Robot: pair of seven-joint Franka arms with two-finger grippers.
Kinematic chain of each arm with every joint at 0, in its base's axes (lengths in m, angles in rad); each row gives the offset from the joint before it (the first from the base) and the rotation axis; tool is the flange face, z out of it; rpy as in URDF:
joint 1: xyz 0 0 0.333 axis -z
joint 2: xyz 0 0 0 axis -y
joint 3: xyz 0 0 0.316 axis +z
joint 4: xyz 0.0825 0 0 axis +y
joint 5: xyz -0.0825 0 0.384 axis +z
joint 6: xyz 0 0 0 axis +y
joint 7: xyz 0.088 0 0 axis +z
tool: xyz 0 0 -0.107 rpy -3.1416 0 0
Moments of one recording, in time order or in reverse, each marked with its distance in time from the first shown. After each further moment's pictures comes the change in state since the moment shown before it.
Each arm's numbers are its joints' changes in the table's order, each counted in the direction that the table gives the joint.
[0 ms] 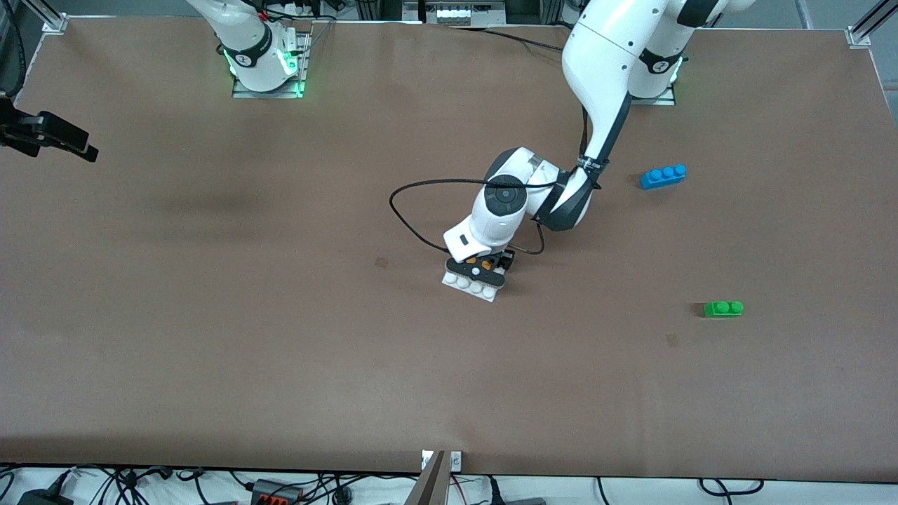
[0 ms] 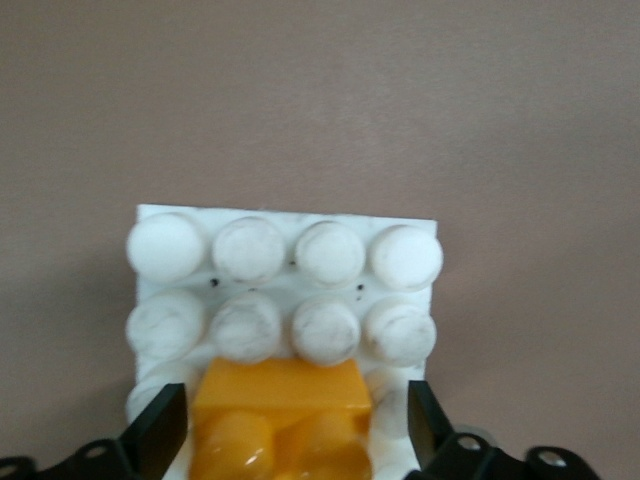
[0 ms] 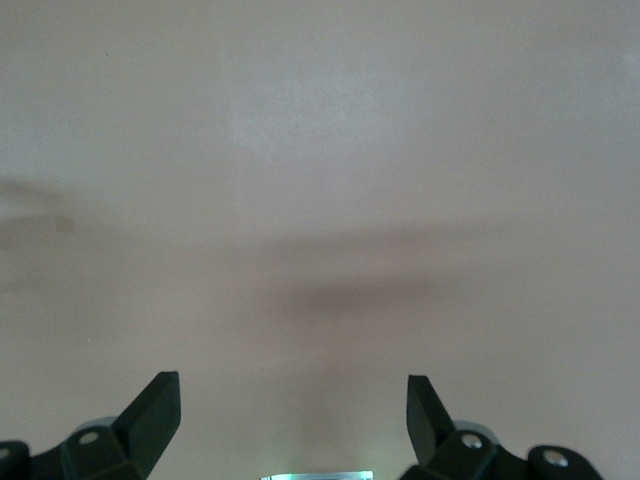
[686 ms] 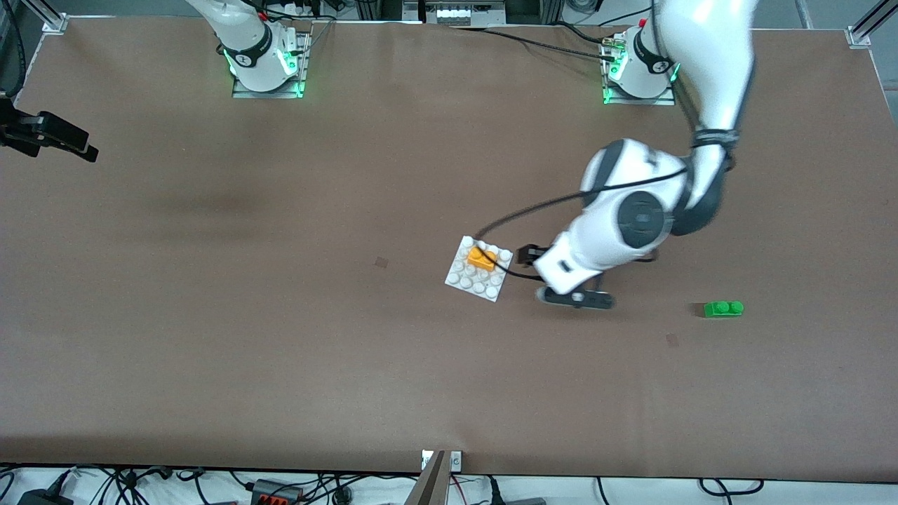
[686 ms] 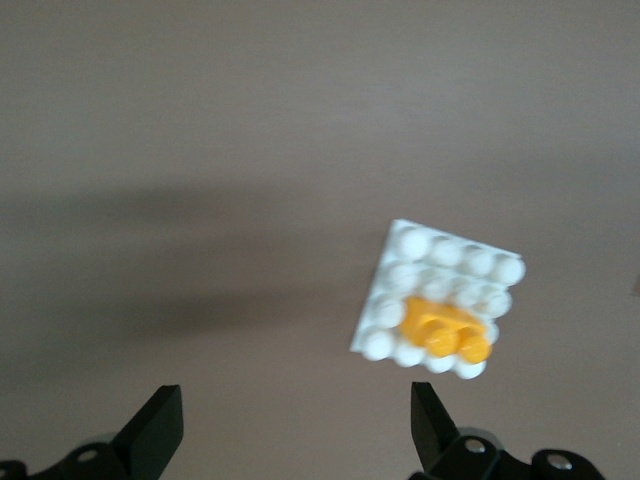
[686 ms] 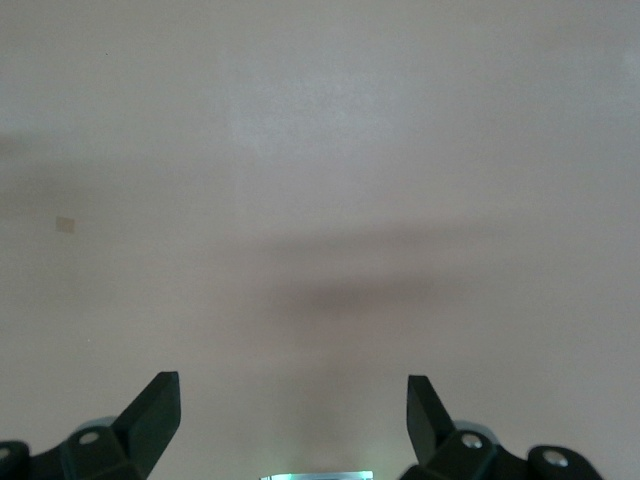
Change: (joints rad) left arm -0.295 0.269 0.016 -0.016 -0.079 0.402 -0.032; right arm 0.000 0.000 0.000 0.000 0.000 0.000 0.000
